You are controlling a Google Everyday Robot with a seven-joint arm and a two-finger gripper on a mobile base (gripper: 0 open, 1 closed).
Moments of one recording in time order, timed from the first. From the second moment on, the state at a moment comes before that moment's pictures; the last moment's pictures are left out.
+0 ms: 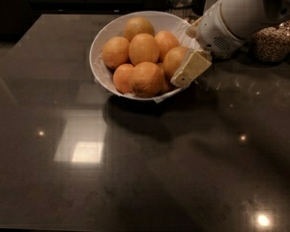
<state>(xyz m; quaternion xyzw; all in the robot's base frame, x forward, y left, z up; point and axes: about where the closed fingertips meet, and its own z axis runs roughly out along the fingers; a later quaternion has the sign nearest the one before) 0.566 -0.109 0.949 -0.57 0.75 0.05 0.34</state>
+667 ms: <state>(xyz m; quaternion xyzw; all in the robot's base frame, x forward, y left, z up) 0.577 -0.104 0.936 -0.58 0.75 0.06 0.33</state>
